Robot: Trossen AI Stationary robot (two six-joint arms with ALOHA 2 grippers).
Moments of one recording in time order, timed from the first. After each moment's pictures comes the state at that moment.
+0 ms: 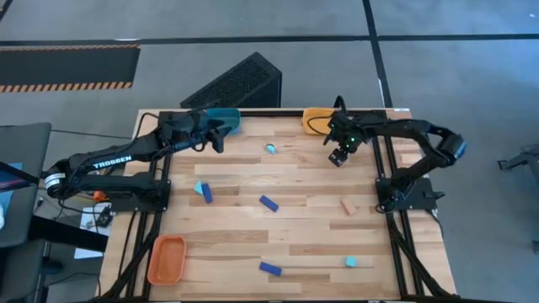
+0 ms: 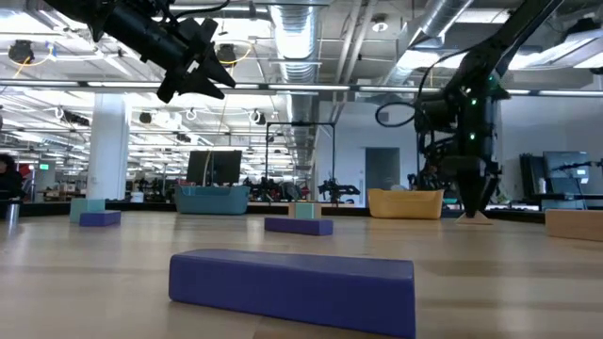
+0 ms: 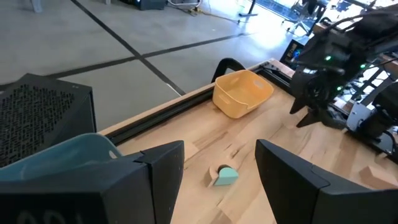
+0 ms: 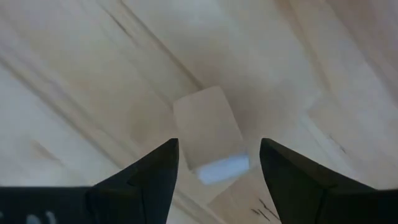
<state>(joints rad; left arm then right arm) 0.47 0.95 0.66 -0.05 -0.15 -0.36 -0.74 1.52 0.77 -0.70 0.03 0.02</state>
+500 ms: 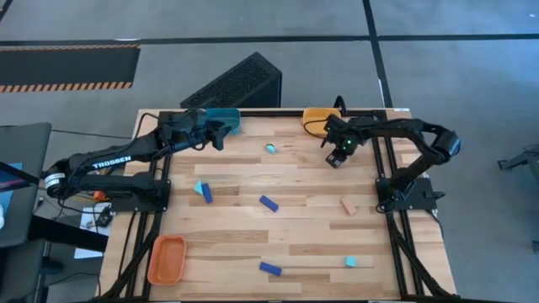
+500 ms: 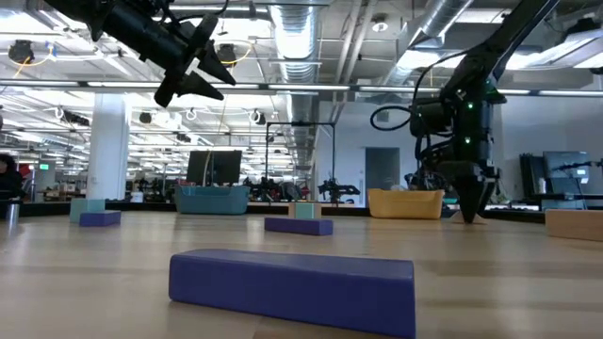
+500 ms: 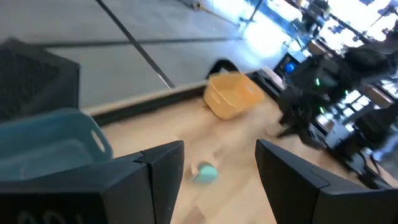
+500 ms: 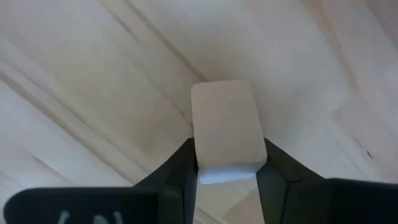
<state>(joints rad) 0.46 0.95 0.66 -0.07 -0.13 -0.54 -0.69 1.54 0.76 -0.64 0.03 0.10</state>
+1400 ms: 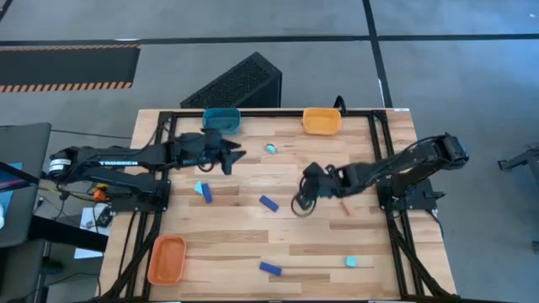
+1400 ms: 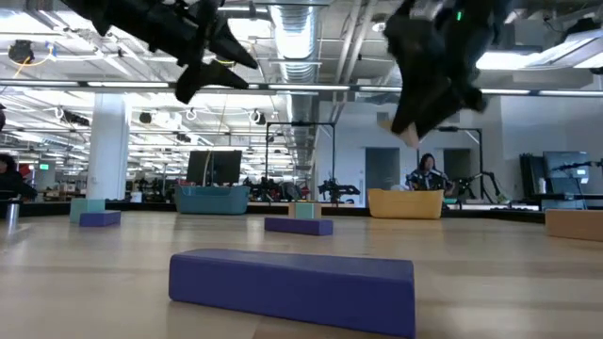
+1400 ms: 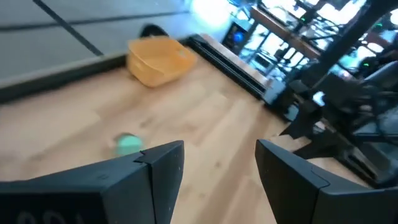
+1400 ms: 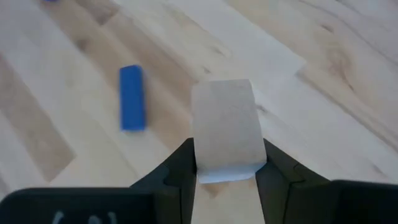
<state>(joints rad) 0.17 1.06 0.66 0.07 -0.16 -0.57 0.22 1.48 1.01 -0.57 0.41 0.94</state>
